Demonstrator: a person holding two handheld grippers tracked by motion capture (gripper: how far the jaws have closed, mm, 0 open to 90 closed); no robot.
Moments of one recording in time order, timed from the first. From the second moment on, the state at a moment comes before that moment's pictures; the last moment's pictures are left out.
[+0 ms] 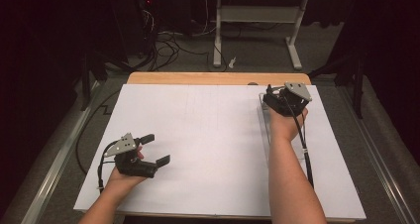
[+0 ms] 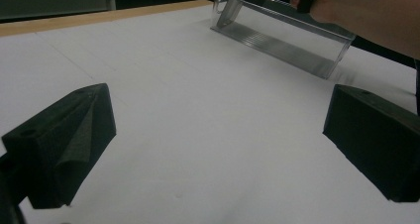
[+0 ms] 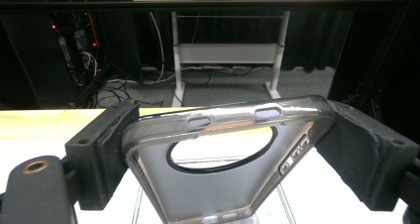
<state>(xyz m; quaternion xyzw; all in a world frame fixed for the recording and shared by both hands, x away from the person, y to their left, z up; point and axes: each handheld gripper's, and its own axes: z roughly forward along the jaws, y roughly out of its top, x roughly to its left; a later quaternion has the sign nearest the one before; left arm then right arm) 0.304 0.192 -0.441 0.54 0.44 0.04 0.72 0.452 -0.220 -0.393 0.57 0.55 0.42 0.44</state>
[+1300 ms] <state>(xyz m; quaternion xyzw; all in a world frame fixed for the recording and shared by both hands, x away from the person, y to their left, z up) 0.304 0.193 -0.442 0.54 0.44 0.04 0.72 0.476 -0.225 -0.390 0.53 0.59 0.42 0.44</state>
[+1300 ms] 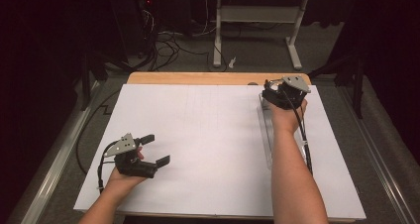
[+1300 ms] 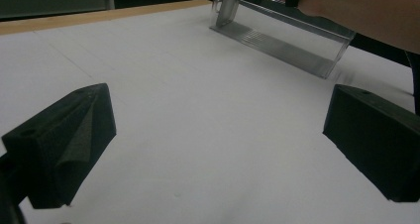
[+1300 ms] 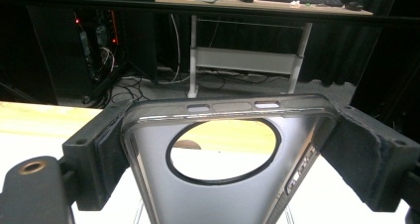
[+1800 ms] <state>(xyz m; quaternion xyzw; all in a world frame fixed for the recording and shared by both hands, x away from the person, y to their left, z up) 0.303 0.194 -0.440 0.54 0.44 0.04 0.72 0.486 -0.225 -0.391 0.53 0.59 0.43 0.44</state>
